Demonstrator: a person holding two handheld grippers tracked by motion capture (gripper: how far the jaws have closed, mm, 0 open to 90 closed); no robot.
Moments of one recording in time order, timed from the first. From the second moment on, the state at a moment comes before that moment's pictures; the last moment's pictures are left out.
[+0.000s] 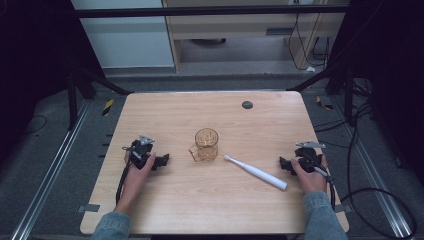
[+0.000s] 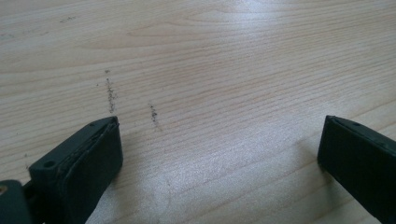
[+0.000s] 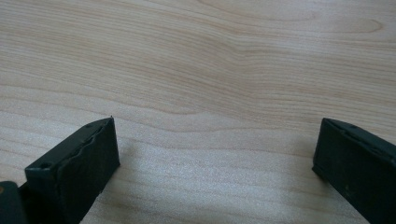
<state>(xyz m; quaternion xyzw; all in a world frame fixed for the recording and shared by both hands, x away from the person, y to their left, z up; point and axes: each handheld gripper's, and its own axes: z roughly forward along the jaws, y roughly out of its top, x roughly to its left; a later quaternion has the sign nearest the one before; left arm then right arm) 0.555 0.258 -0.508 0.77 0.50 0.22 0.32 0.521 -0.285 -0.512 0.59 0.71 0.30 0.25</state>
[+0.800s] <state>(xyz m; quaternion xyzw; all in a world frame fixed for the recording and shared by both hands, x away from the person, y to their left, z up) 0.555 0.258 -0.508 0.77 0.50 0.22 0.32 0.489 -0.264 -0.456 0.50 0.76 0.34 0.25</state>
